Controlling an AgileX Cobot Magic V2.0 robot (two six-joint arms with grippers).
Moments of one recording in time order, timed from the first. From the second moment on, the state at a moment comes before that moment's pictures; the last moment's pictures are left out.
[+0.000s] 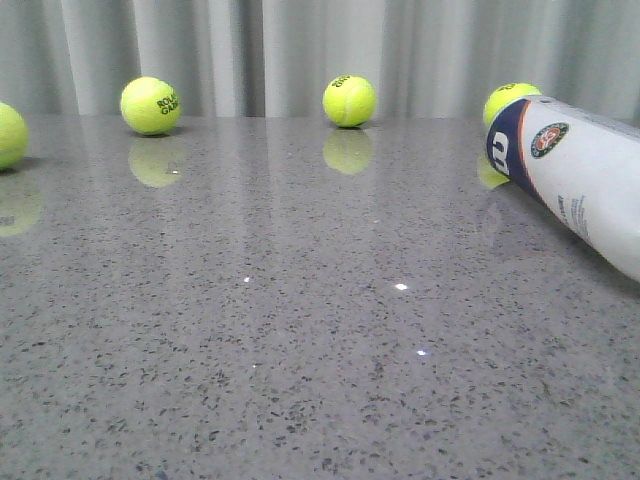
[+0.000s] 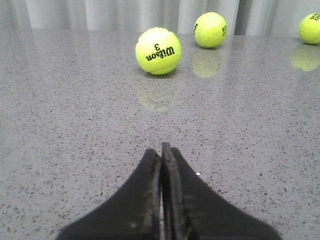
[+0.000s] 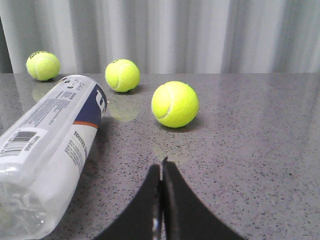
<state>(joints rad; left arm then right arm) -0.03 0.00 0.00 -0.02 0.24 -0.01 -0.05 -0.01 0.03 -0.04 0.05 0.06</state>
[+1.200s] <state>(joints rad) -0.03 0.00 0.00 -0.02 0.24 -0.01 -0.05 -0.01 0.03 -0.04 -0.24 0.06</state>
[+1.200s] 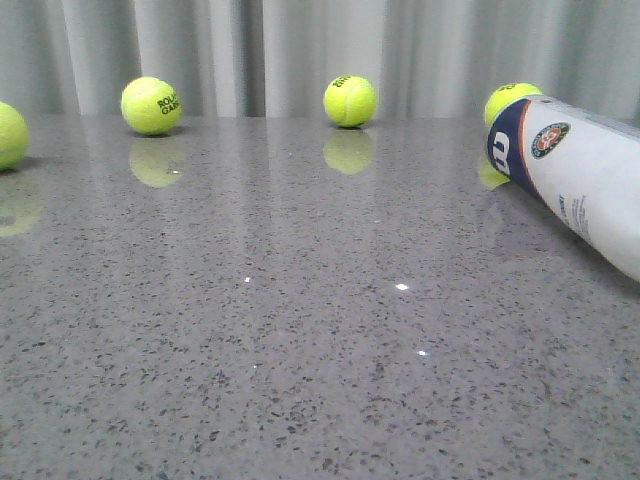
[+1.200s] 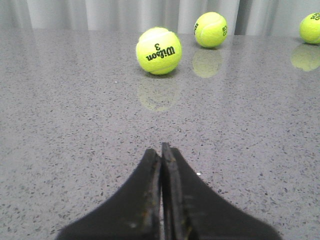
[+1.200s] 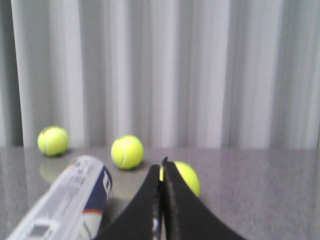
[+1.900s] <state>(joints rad) -0.03 0.00 0.00 -0.02 0.24 -0.01 -0.05 -0.01 -0.16 -0.11 -0.12 0.06</state>
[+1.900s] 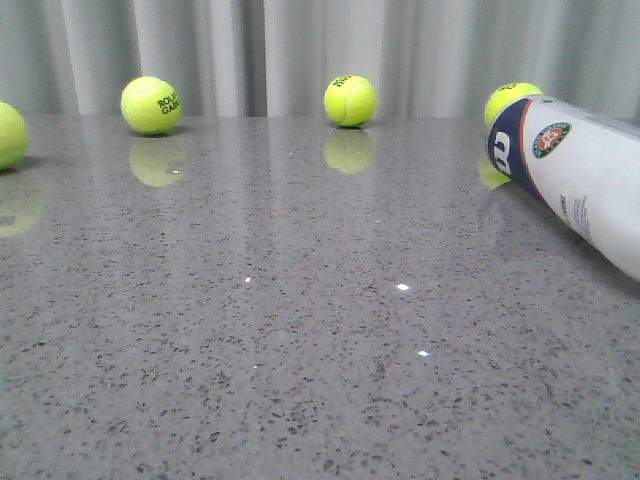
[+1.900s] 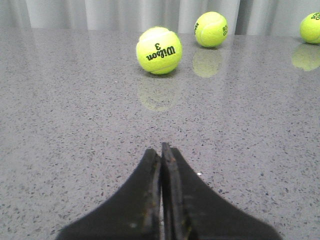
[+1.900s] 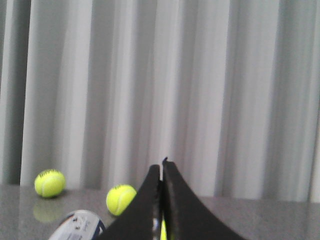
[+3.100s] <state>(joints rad) -0.03 0.00 0.00 -0.02 0.24 -0.01 0.04 0.91 -0.88 0.13 0.80 0.03</state>
